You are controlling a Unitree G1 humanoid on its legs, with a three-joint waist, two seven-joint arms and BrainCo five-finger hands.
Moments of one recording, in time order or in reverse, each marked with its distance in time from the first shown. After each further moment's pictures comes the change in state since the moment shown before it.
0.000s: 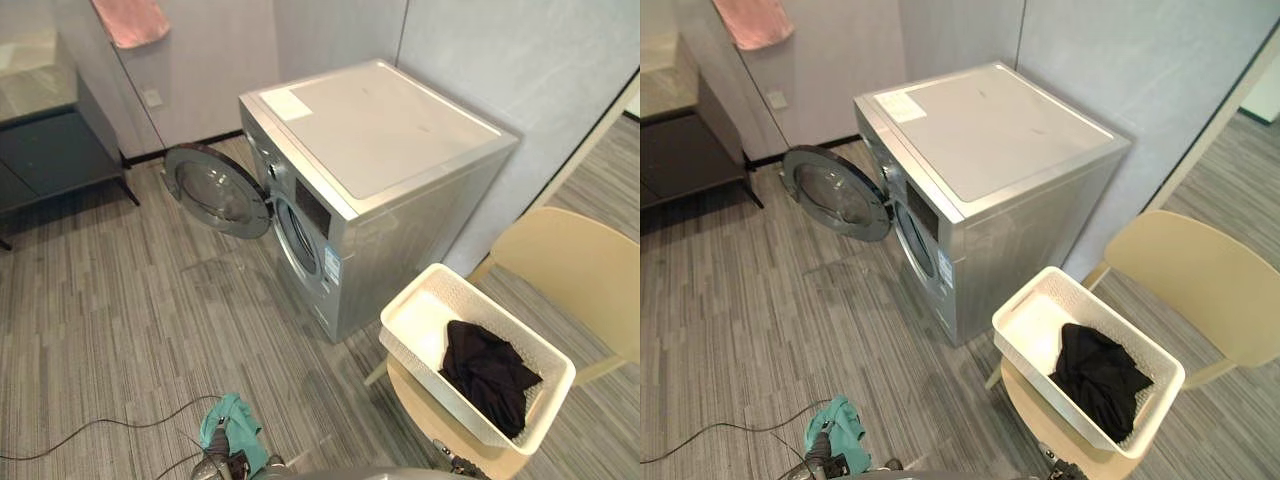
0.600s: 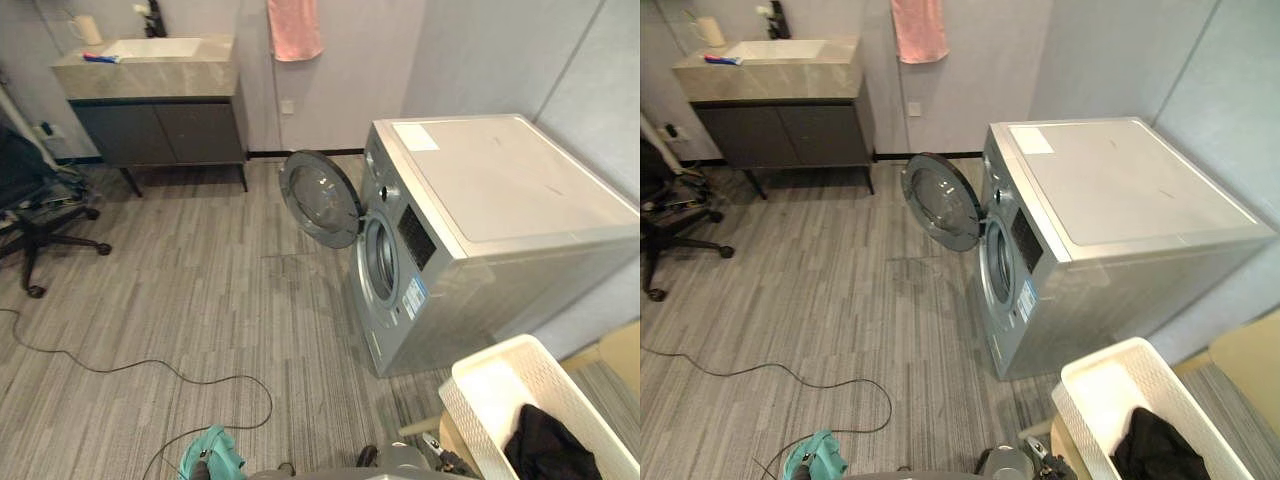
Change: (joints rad) left arm 0.057 0.016 0.043 0.015 0.076 0.013 -0.019; right arm 0.017 0.056 0.012 -0.053 0.095 -0.027 0.020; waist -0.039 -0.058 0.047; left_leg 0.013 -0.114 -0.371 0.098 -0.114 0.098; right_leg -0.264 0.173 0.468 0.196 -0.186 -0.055
